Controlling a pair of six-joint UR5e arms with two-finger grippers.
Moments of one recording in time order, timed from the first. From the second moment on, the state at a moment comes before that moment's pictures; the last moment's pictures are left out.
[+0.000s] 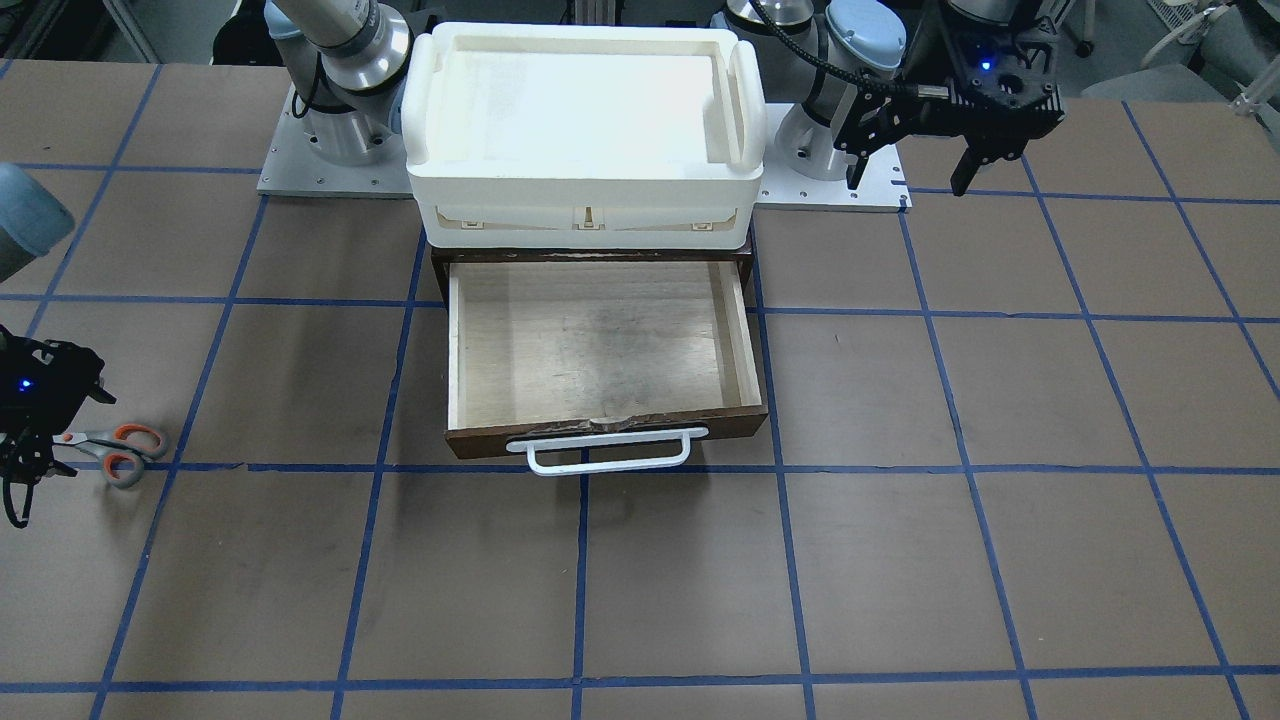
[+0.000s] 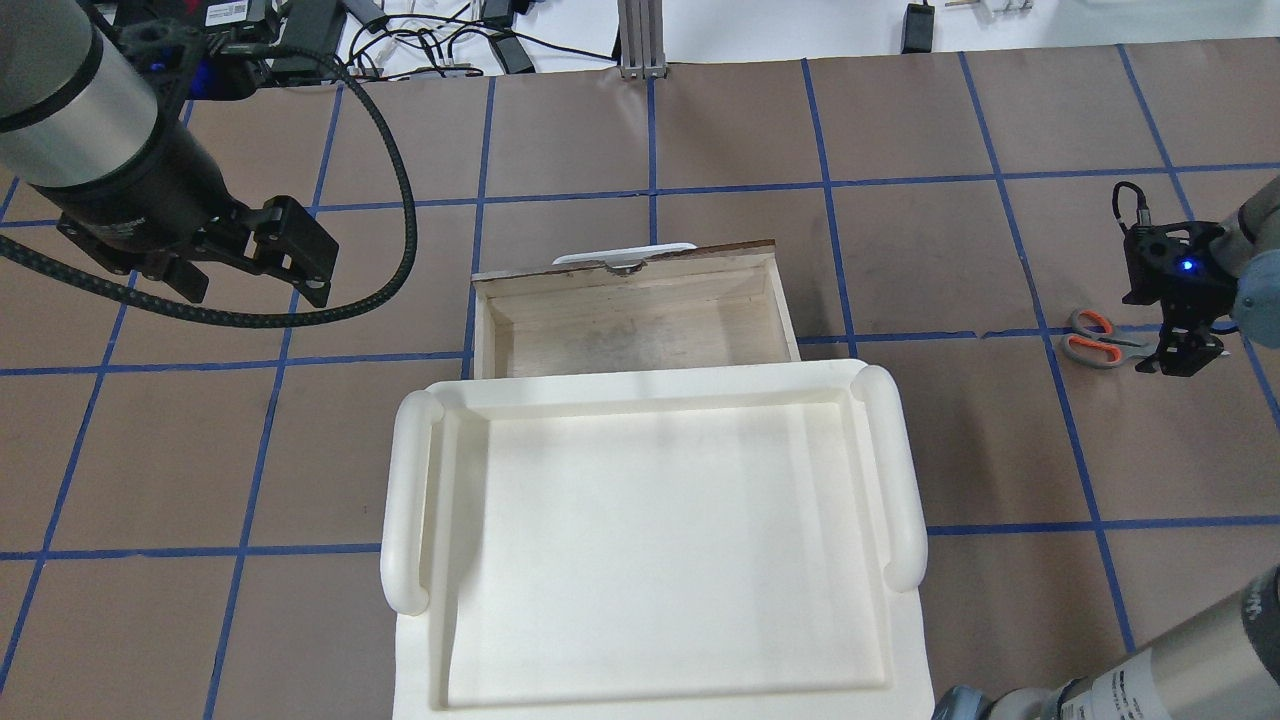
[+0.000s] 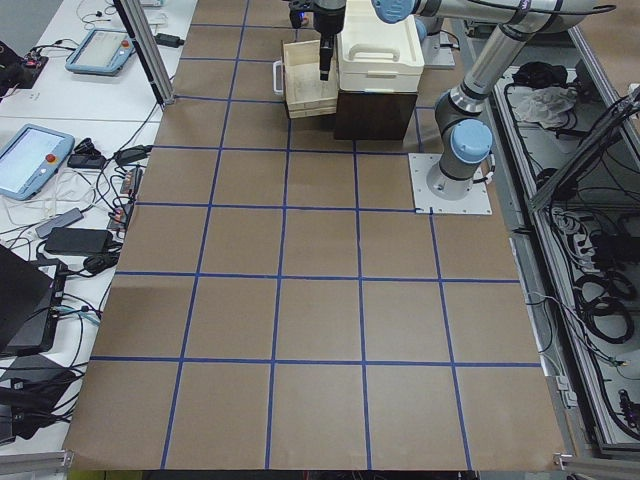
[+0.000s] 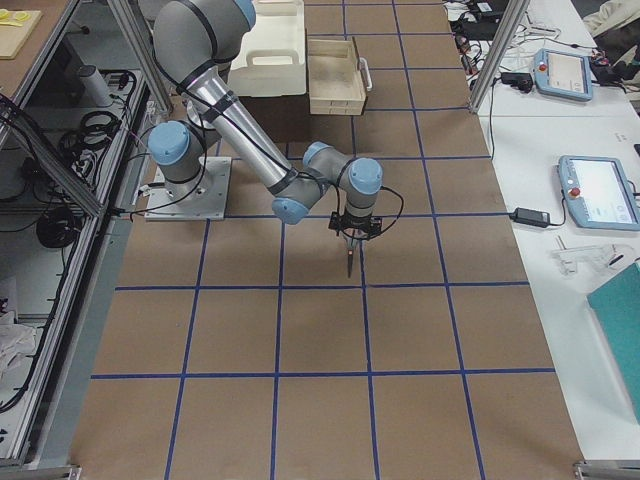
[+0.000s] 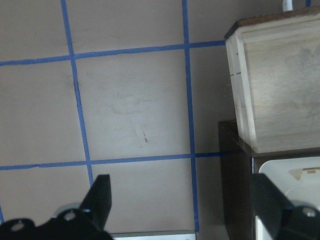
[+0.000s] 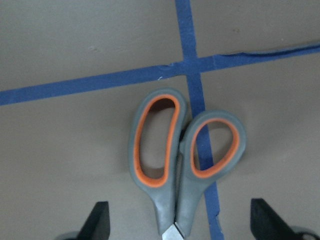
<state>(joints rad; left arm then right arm) -1.51 -1.40 -1.65 -1.64 1.60 0.13 0.96 -1.17 1.90 -2.28 -1.54 -2.03</state>
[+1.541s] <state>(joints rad) -1.51 -1.40 -1.65 -1.64 1.60 0.13 0.96 -1.12 1.90 -2.36 -1.57 -2.08</state>
